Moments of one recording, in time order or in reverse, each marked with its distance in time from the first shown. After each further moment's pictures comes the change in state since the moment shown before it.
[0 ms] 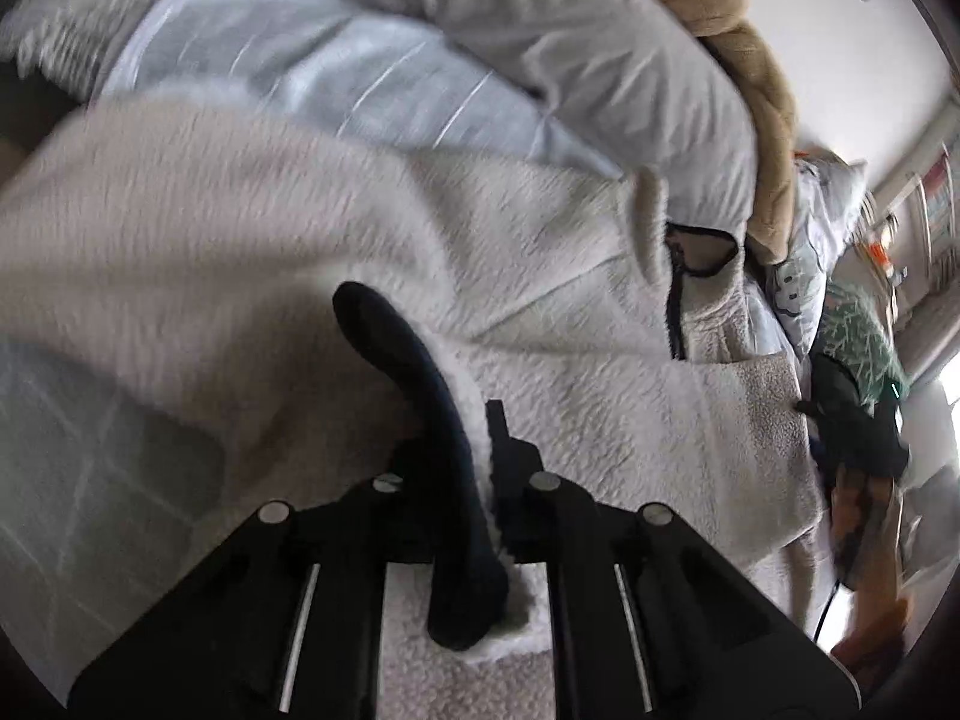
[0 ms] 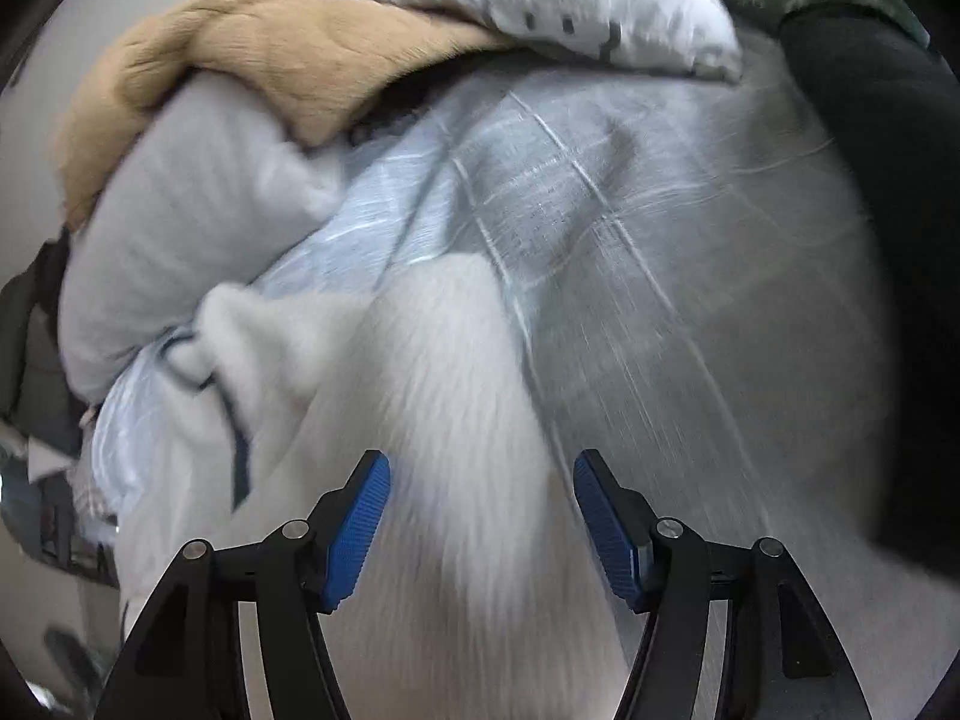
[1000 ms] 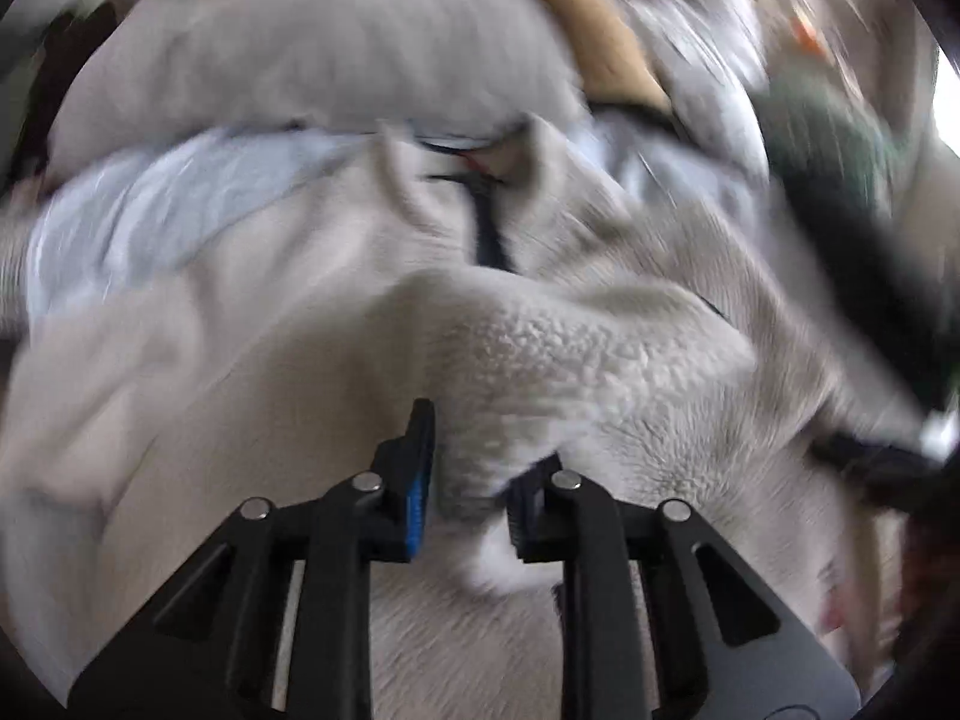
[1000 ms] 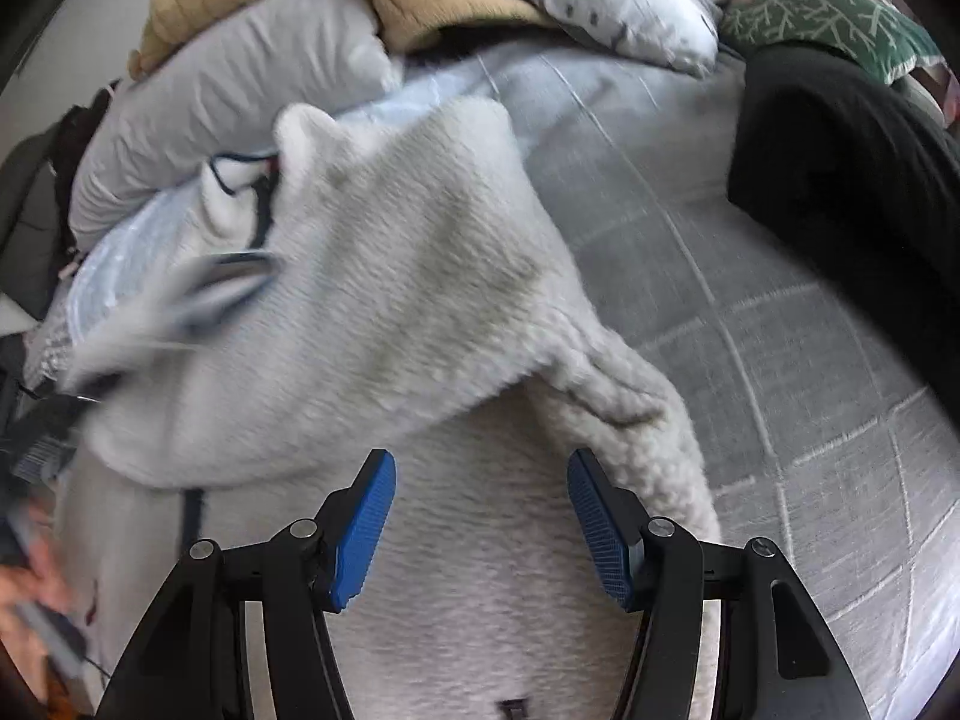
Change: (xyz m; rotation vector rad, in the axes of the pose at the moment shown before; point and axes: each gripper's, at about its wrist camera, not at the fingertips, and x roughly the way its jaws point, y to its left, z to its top) left arm 0.002 -0.161 -0.038 0.370 0.031 0.091; right arm -0.077 0.002 -0.146 -0.239 0.008 -0.147
